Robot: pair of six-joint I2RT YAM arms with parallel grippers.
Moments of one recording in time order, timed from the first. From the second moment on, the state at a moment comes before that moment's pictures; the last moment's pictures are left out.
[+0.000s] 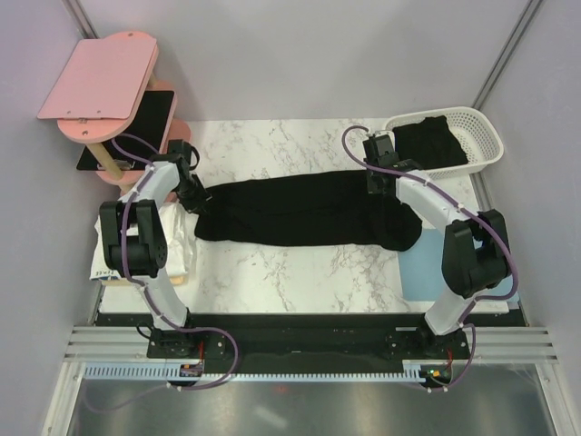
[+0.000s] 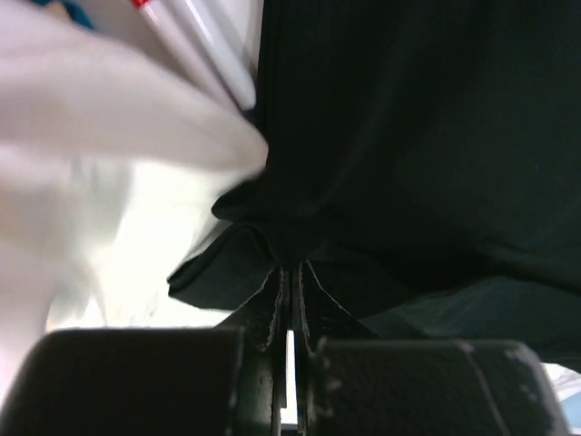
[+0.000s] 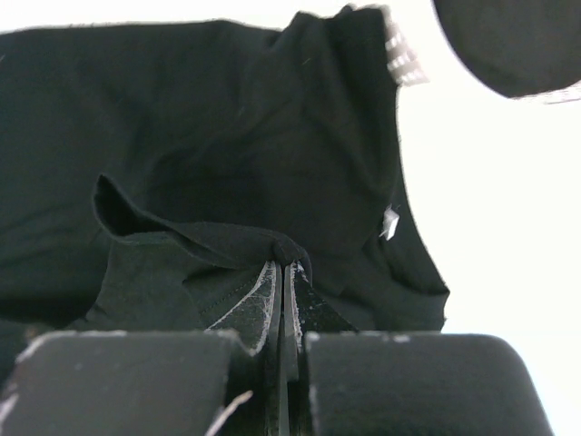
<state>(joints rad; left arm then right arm) 0.03 1.81 1.36 -0.85 0.06 -0.50 0.35 1.70 1.29 -0.48 0.38 0.20</state>
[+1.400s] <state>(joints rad) -0.27 1.90 1.41 -0.84 0.00 -0.46 0.50 1.65 1.15 -0.44 0.29 0.21</state>
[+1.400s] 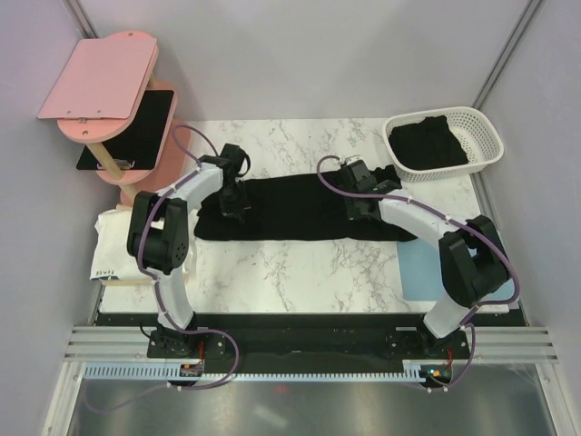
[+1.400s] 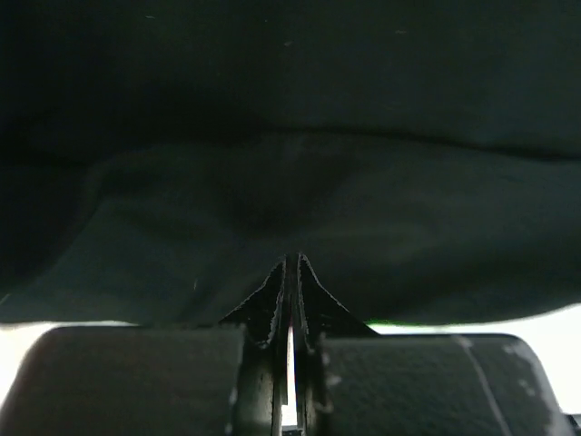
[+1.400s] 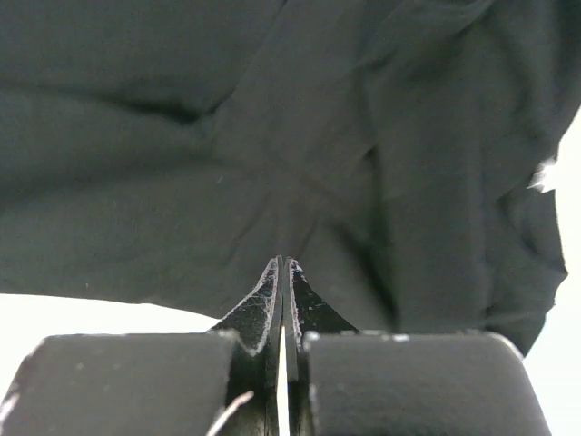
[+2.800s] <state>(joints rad) -0.25 2.06 1.50 -0.89 -0.02 -0.49 0.18 2.08 1.38 -0.61 0.79 0.29</state>
